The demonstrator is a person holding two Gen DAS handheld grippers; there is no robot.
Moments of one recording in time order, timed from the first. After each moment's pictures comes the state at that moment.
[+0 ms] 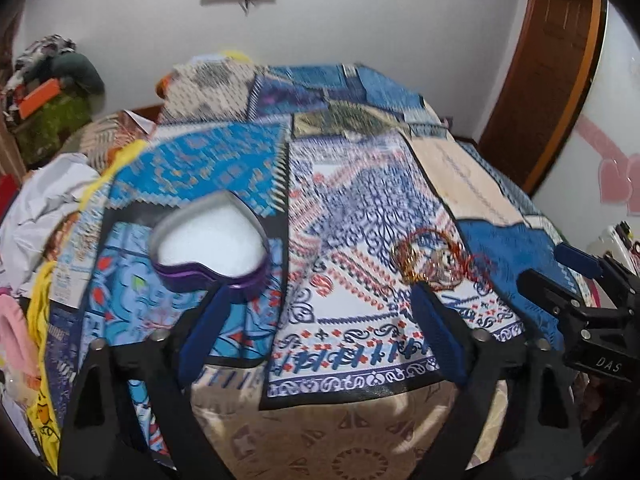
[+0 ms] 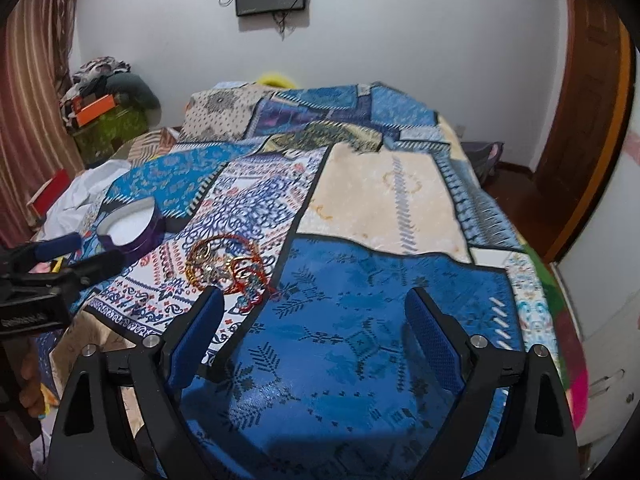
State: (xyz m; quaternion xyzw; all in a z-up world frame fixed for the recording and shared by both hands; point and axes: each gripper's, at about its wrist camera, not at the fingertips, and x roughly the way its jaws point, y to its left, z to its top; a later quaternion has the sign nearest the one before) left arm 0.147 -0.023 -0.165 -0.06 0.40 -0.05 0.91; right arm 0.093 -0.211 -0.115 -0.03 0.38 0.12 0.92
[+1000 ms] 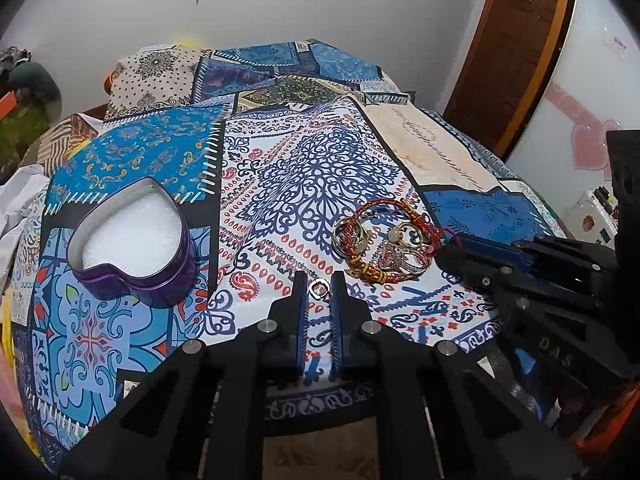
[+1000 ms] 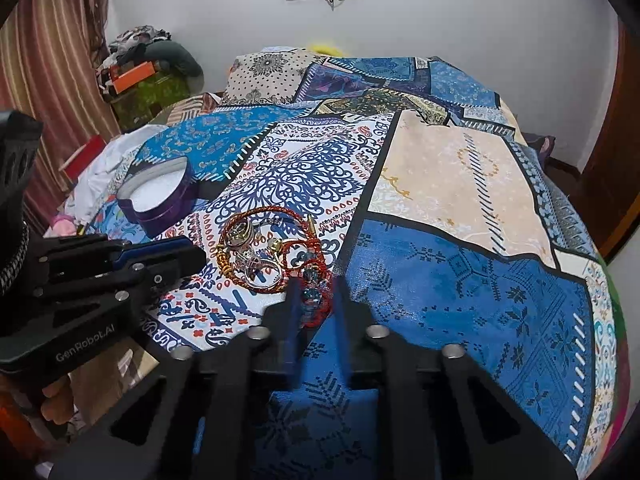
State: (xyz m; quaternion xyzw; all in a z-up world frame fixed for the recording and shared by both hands) left arm 0.164 -0.057 -0.190 -0.04 0.42 -0.12 0.90; right arm 0.118 -0.185 -0.142 -0.04 0.42 0.20 0.89
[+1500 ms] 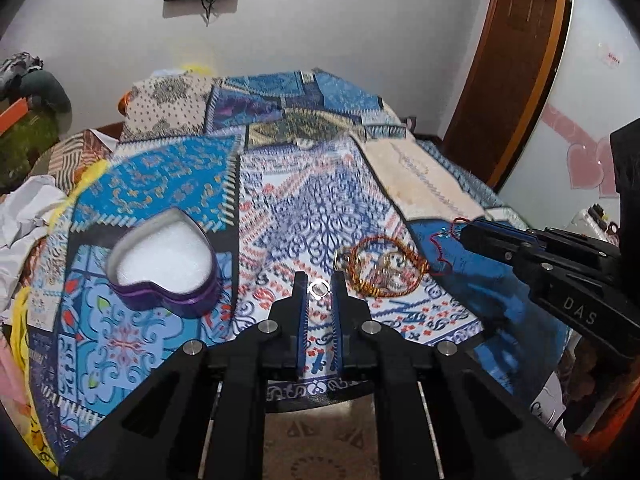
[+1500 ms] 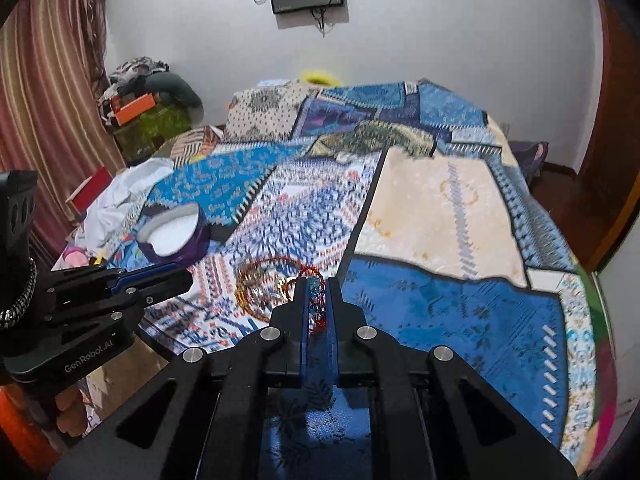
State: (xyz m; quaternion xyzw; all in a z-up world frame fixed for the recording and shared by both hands) left arm 0.141 -0.043 -0.151 -0.05 0.37 -0.11 0.92; right arm 0.111 -0.194 -0.102 -0.01 0.38 0.20 0.91
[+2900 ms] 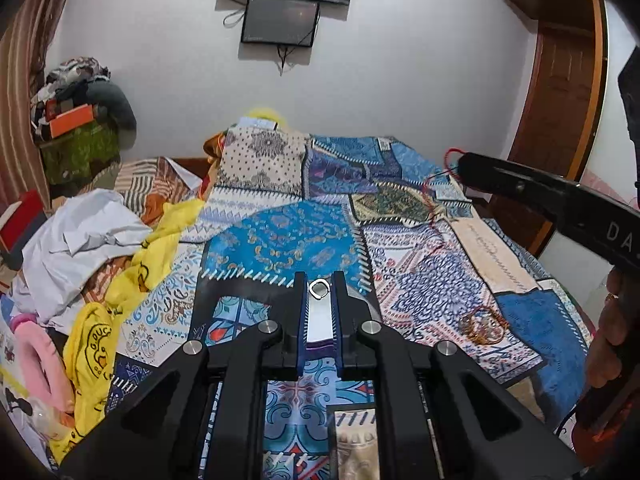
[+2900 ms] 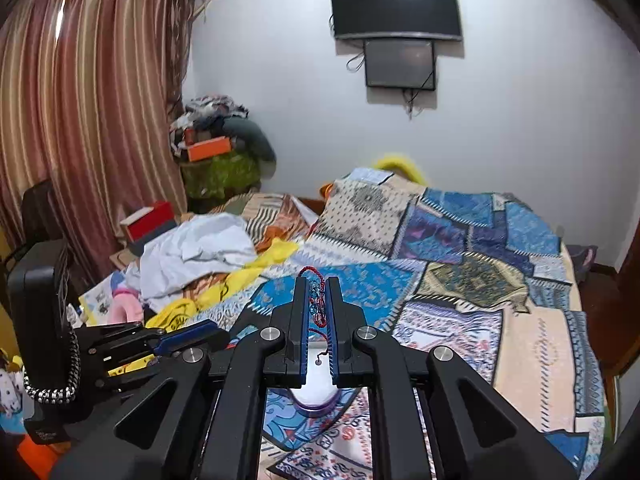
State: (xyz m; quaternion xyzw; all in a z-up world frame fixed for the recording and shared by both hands) left arm 0.123 0.090 -0.113 -0.08 0.30 -0.02 0.95; right arm 0.119 -0.046 -0.025 -0.05 0.25 0.31 0.92
